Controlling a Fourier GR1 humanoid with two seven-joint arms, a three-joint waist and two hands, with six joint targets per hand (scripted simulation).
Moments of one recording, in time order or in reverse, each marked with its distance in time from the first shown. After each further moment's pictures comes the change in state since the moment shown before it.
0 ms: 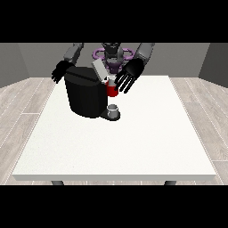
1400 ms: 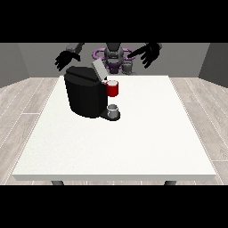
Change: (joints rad) left arm 0.272 -0.257 0.200 -0.050 0.264 -0.018 -0.020; right arm 0.210 -0.024 -0.044 0.035 -0.035 0.028 -0.059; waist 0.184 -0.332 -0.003
